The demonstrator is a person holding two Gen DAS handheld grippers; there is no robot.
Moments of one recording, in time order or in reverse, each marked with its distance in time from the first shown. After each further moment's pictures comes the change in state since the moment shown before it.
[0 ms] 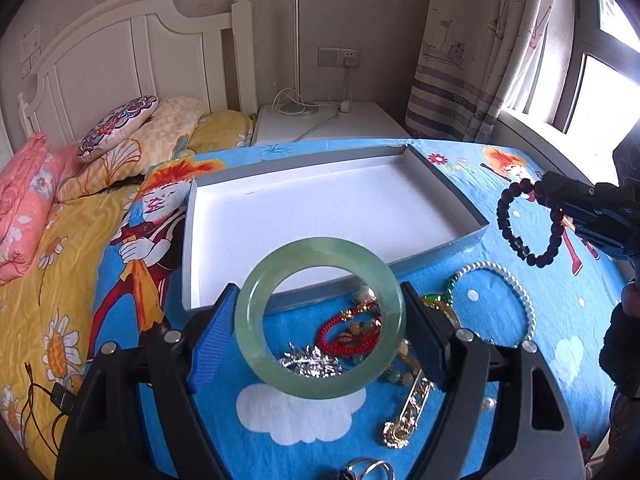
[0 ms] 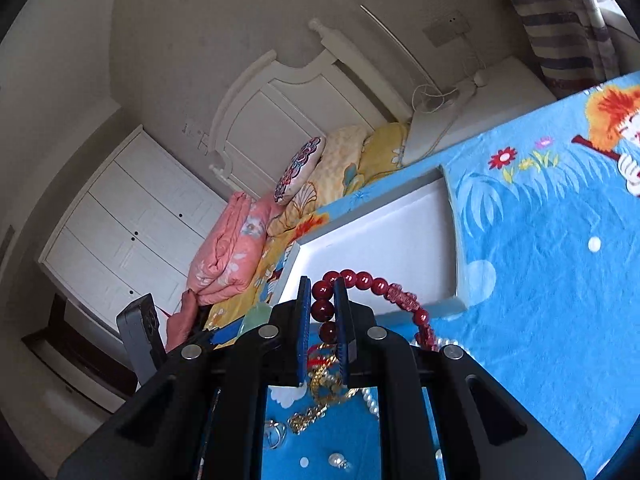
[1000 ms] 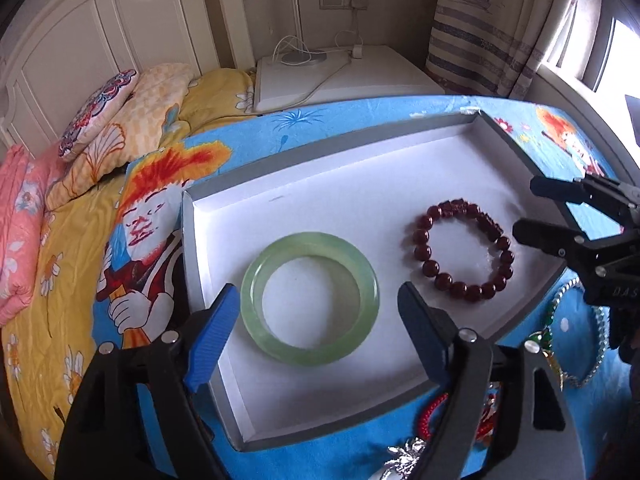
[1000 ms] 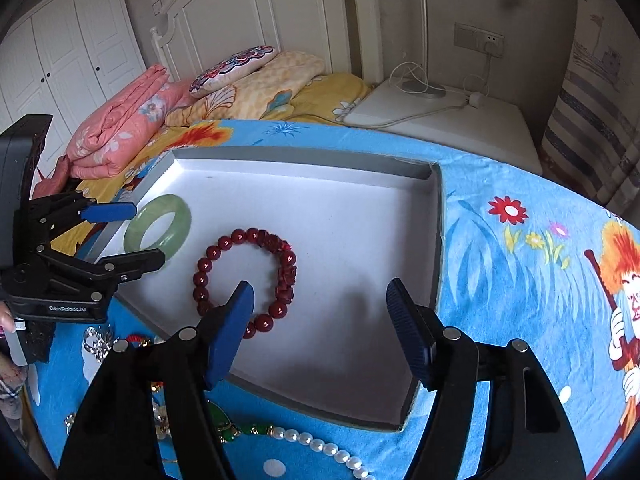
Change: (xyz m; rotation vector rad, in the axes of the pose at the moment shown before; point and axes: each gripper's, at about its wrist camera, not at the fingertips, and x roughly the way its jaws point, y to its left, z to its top) left arm 0.104 0.042 0.048 0.110 0.219 0.049; right arm 0.132 -0.014 0.004 -0.449 0.288 -0.441
